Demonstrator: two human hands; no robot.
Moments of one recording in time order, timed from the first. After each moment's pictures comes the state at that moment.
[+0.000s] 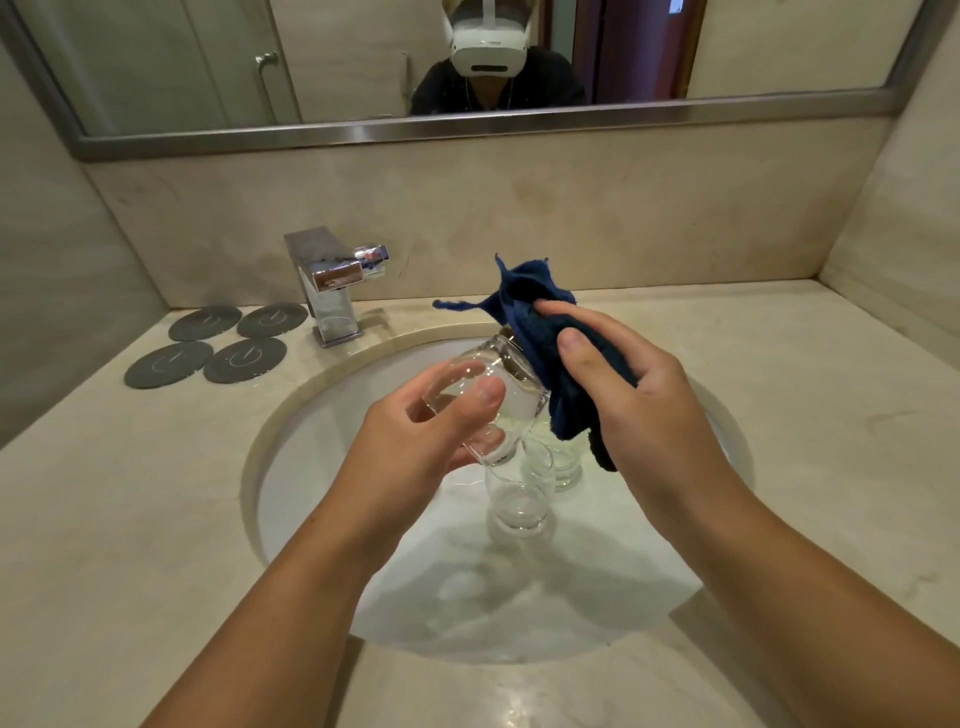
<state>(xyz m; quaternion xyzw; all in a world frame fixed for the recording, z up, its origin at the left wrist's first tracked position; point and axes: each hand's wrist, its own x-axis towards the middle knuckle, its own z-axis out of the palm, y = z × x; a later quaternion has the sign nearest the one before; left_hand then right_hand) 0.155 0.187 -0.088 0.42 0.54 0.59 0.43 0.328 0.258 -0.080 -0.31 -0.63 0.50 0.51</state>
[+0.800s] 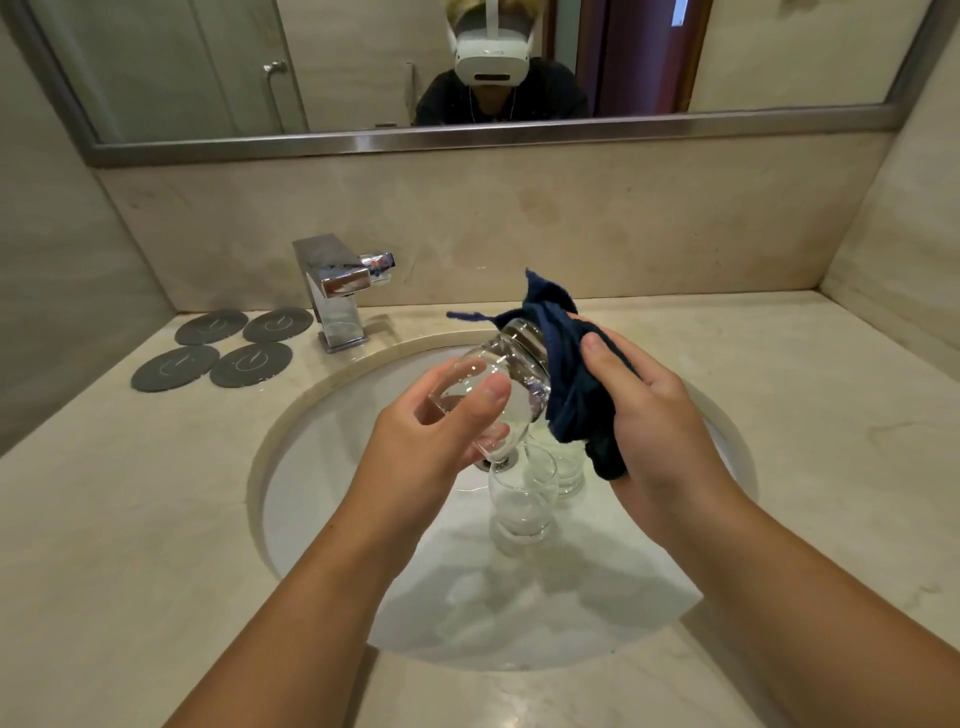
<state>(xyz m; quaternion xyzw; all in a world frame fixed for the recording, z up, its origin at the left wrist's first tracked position) 0.160 0.192 -0.092 0.41 0.54 0.61 0.41 0.322 0.266 -0.087 -0.31 -0.51 0.62 0.51</state>
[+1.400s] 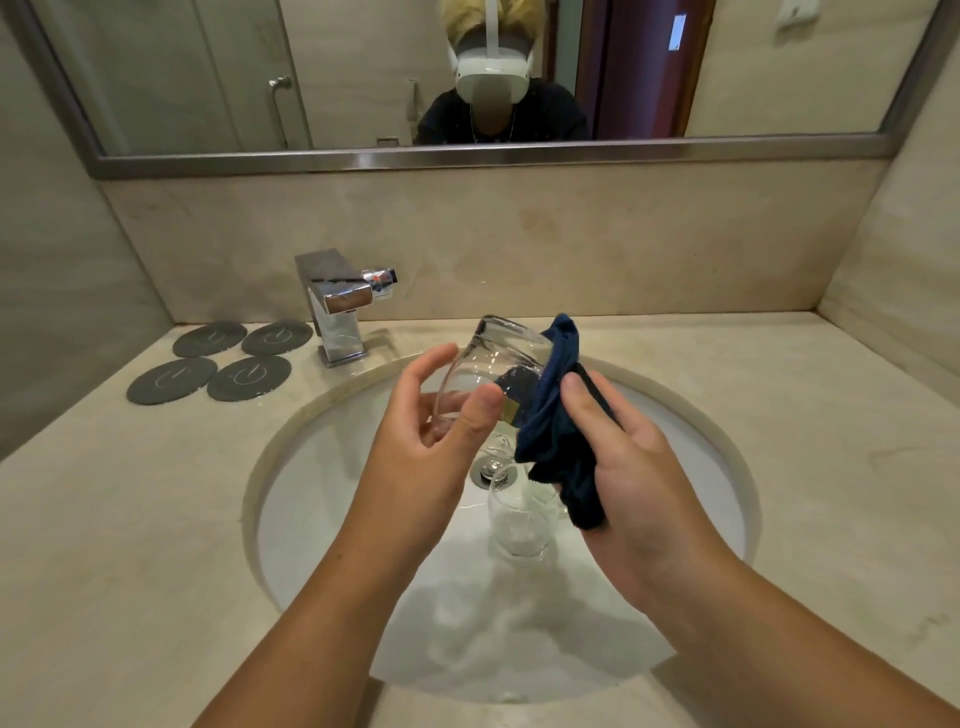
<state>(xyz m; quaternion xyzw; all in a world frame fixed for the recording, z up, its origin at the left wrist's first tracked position) 0.160 0.194 -0.093 0.47 0.57 0.61 0.30 0.313 0.241 -0.091 -0.30 -0.50 0.66 0.48</state>
